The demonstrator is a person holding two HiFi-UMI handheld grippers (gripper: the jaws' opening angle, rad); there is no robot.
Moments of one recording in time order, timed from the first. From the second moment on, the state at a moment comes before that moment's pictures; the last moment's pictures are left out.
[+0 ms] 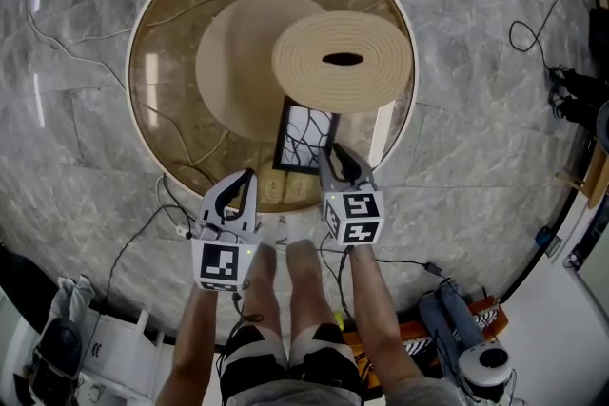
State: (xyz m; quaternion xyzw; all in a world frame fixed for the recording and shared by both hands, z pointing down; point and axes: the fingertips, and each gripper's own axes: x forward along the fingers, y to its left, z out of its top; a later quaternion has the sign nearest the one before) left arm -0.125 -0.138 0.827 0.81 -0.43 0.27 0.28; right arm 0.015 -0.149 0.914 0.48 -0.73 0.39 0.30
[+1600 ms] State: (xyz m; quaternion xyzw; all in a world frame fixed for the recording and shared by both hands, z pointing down) left arm -0.151 -0.139 0.727 0.82 -0.47 0.25 0.23; right arm -0.003 -0.157 0.772 0.48 -0.78 0.34 0.23
